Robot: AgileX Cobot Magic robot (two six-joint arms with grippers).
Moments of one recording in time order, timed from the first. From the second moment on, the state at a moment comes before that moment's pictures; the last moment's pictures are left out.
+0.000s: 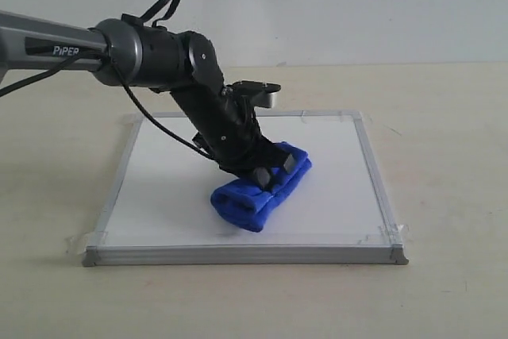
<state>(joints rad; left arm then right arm) -0.53 2.29 -1.64 -0.44 0.80 0.34 -0.02 0.00 0.00 0.11 0.35 -0.10</state>
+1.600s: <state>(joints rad) -0.11 1.80 -1.00 -0.14 0.42 0.08 -0.02 0.00 0.00 0.11 0.35 -0.10</state>
